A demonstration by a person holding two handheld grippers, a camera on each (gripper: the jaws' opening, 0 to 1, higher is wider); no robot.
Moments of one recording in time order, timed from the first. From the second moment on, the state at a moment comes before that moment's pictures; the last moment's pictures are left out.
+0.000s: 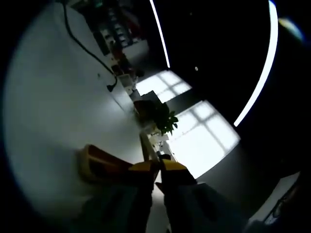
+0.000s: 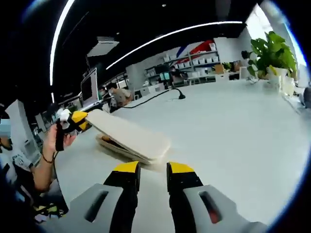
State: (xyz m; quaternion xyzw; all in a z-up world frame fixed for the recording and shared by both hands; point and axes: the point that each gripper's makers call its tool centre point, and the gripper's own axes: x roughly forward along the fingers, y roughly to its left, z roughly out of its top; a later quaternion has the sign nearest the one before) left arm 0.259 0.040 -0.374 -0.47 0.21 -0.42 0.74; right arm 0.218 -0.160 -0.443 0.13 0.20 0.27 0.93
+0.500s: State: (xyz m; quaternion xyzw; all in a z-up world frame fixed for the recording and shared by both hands) left arm 0.264 0.043 -0.380 -0.46 0.21 -0.41 0.75; right arm 0.226 -0.151 -0.451 0.30 0.25 0.27 0.88
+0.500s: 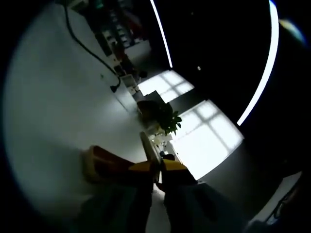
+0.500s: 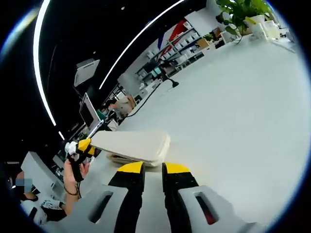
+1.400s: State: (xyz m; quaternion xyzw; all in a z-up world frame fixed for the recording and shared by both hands) left arm 0.265 0.046 -0.393 -0.46 0.22 -0.40 0.76; right arm 0.238 -0.165 -0.452 0.38 0.24 0.24 0.86
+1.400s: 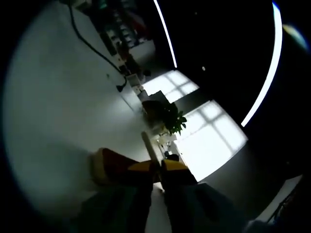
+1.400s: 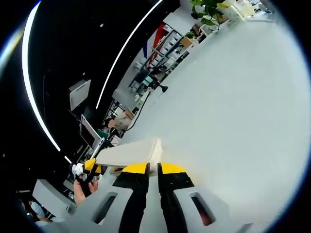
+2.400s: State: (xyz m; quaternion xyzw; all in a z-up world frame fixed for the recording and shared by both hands) left arm 0.262 0.056 -0.408 -0.43 0.23 -0.39 0.78; right arm 0.232 -0.152 -0.446 0.39 0.20 0.22 0.87
